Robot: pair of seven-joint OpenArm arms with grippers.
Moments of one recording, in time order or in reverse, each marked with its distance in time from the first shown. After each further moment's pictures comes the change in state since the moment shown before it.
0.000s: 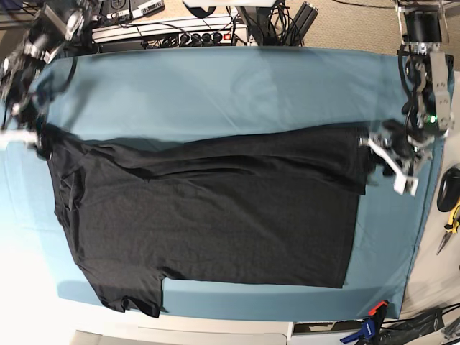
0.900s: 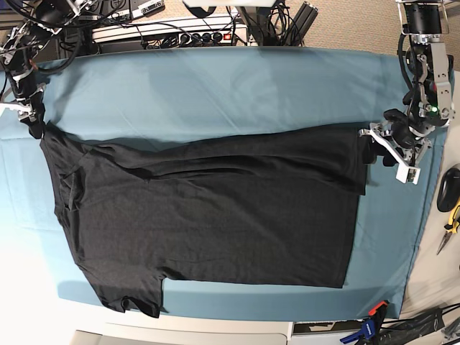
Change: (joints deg) left arm 2.3 0.0 -1.1 0.0 -1.4 -0.1 -0.7; right arm -5.4 -4.6 7.7 0.8 5.2 2.9 2.2
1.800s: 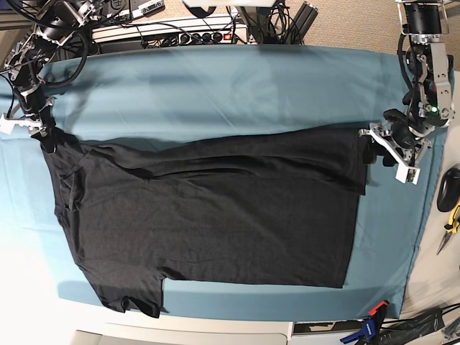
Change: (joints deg) left arm 0.0 0.0 0.0 0.0 0.2 0.0 0.3; right arm 4.3 -0.9 -5.9 0.0 -3.1 -2.3 -0.7
